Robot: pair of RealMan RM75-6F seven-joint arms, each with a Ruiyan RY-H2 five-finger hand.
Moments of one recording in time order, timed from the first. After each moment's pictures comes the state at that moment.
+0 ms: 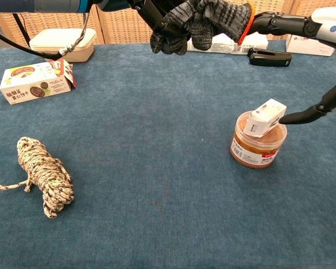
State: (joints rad) left arm -1.13 -1.32 -0.26 -1.56 1.29 0.66 -0.46; right arm 0.48 -1.26 0.09 -1.77 -1.68 1.20 0.02
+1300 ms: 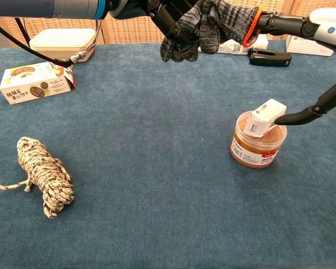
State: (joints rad) left arm -1.14 -1.36 -0.31 -1.57 1.13 0.60 -0.33; right arm 0.49 -1.29 0.07 -1.77 -1.67 1.24 0.00
